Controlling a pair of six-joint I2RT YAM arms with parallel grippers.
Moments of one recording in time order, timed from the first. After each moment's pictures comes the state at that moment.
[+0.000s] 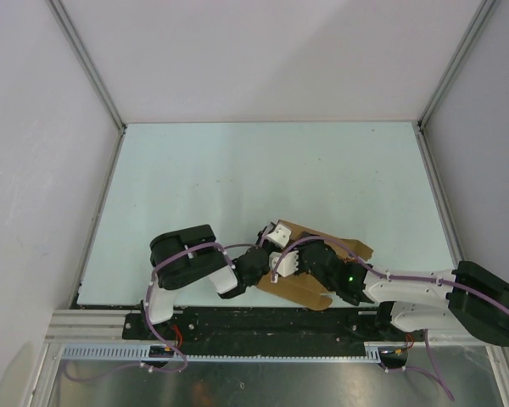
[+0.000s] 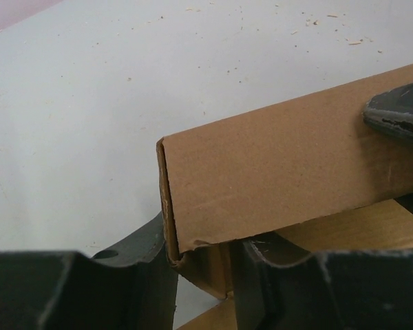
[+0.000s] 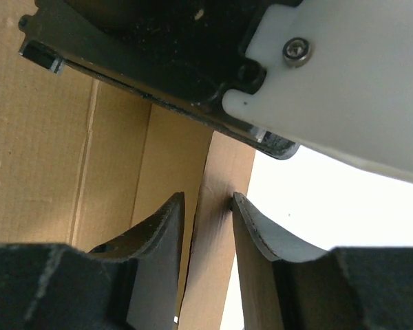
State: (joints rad) left arm -1.13 1.98 0.53 1.32 -0.60 0.10; right arm 1.11 1.15 0.37 0.24 0.47 -0.99
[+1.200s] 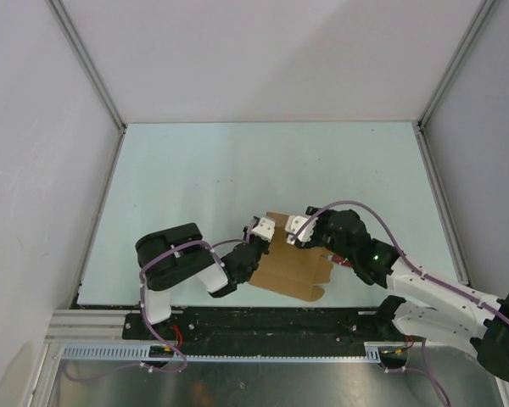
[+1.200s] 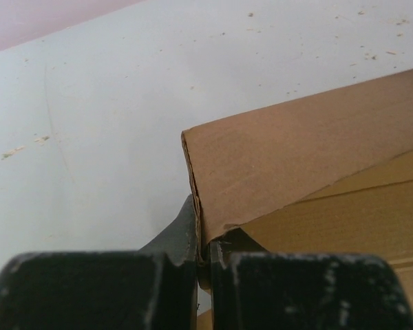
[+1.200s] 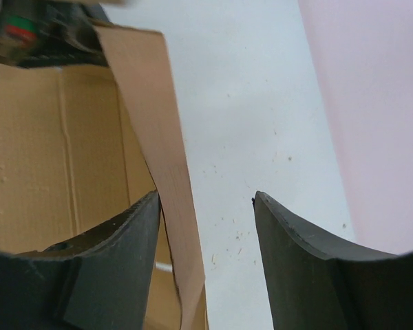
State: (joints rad) left arm -1.08 1.90 0.45 1.37 -0.67 0.08; right arm 0.86 0.94 0.57 -0.03 0.11 -0.79
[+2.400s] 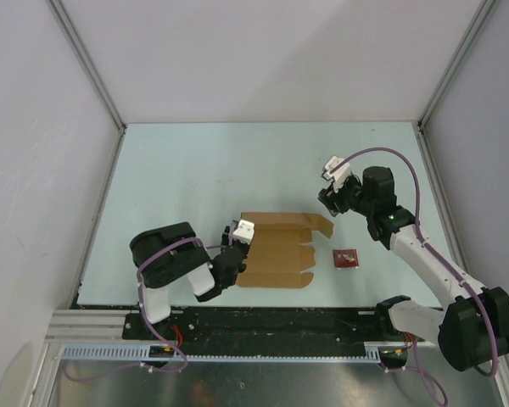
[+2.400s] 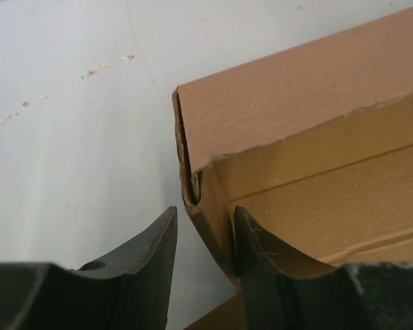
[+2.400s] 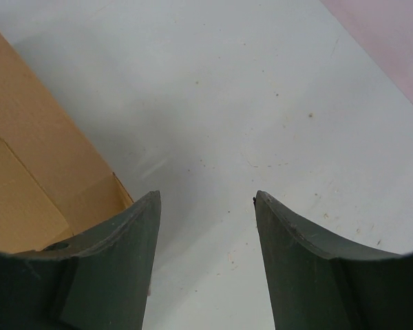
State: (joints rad) left arm -1.00 1.88 0.30 1.33 -0.79 0.01; right arm 0.32 1.12 0.77 -0.06 -0.35 -0.45
